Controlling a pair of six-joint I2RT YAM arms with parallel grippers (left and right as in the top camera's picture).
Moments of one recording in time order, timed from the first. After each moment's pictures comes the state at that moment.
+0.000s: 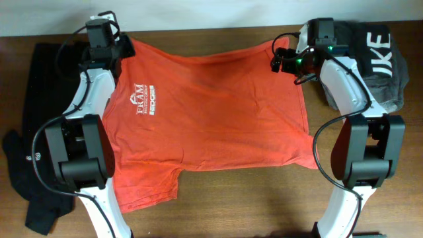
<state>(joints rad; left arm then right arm) 0.05 2.20 1.73 -0.08 0.00 -0.17 -0.01 2.09 1.73 -0.68 -0.23 0.22</state>
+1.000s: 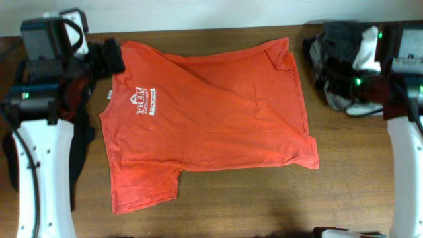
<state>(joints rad) 0.05 1.50 1.76 -0.97 0.07 -0.15 -0.10 1.45 1.74 -1.29 -0.19 0.29</state>
